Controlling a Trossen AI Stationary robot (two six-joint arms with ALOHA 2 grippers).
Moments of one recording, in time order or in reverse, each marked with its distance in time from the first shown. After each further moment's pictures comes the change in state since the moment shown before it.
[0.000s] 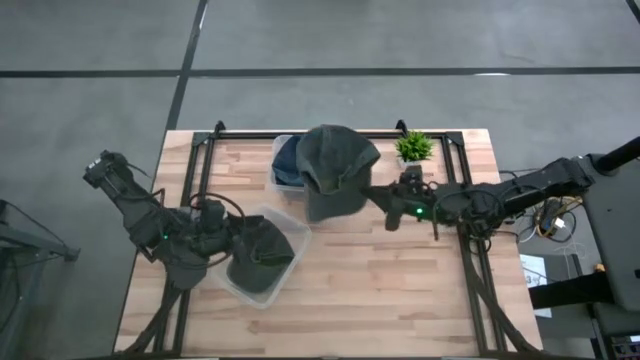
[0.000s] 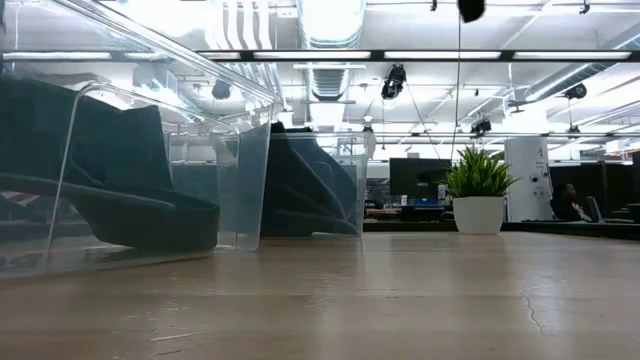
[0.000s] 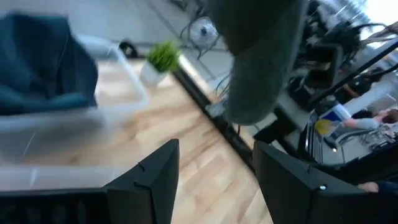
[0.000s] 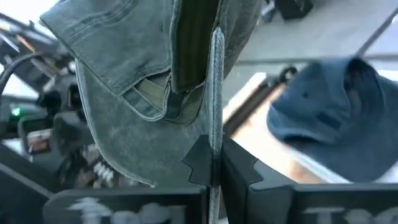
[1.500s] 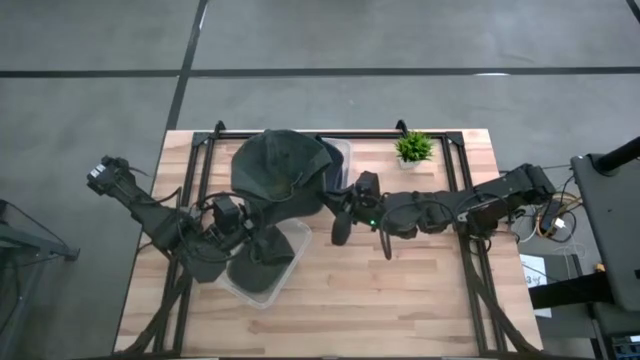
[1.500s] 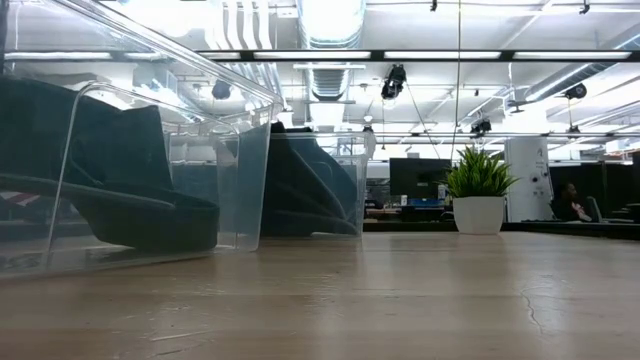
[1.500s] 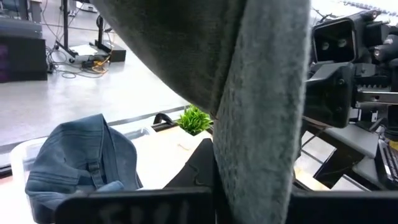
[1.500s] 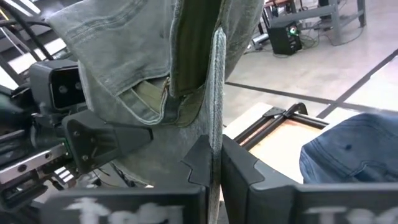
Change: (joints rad) left arm 0.095 0.082 0.000 0.265 -0.196 0.510; right arm 0.007 0.454 0.475 0.000 0.094 -0.237
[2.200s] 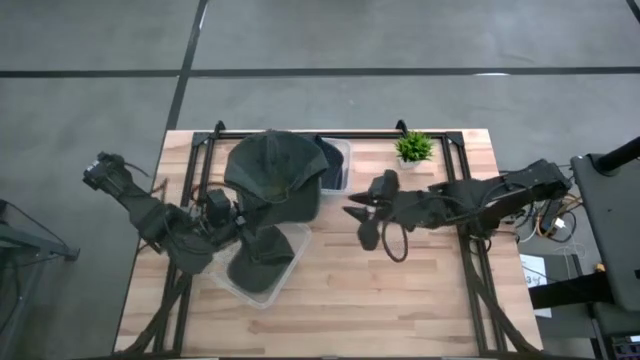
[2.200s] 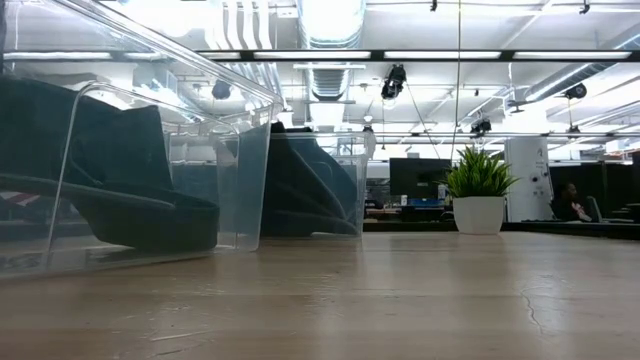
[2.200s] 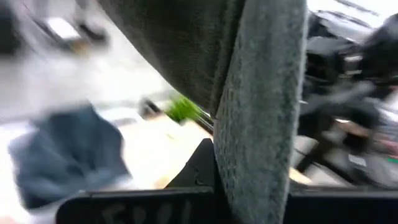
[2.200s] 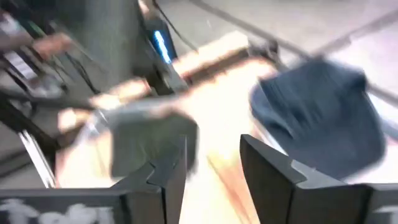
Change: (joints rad) left arm -0.005 -0.061 0.000 -0.063 0.062 -0.051; right arm 0.010 -0.142 -0.001 -0.525 -0.141 -0.005
